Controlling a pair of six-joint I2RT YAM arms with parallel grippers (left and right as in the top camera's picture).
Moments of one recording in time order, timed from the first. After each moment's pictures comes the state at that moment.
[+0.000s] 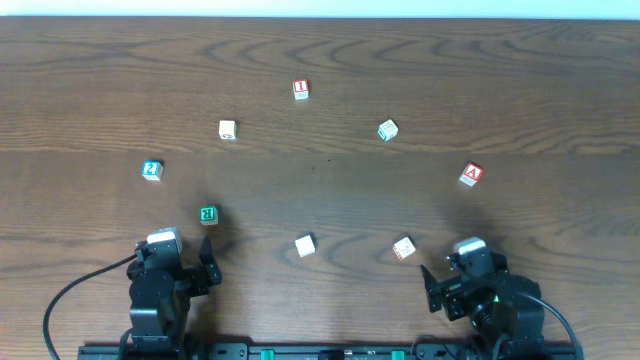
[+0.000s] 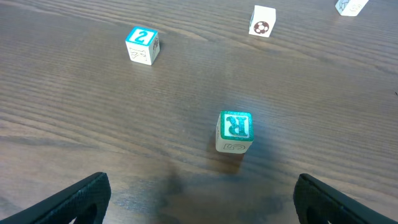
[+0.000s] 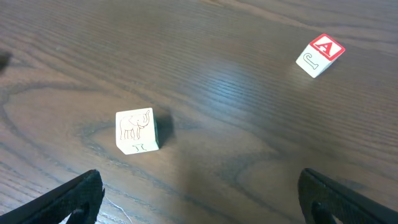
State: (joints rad) left arm -0.04 0.01 0.16 -0.71 -0.11 -0.17; right arm 0.12 0.01 0.22 -0.86 -0.14 -0.16
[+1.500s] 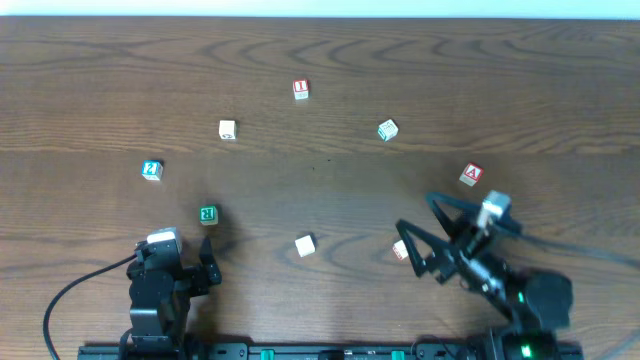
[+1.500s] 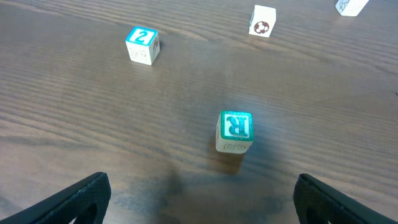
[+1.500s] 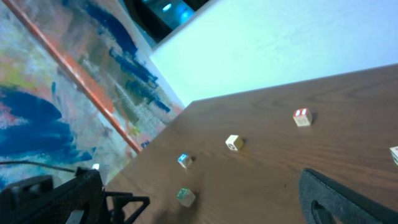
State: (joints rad) left arm -0.04 0.01 0.16 -0.71 -0.11 -0.17; right arm 0.12 0.39 0.21 0.24 -0.70 0.67
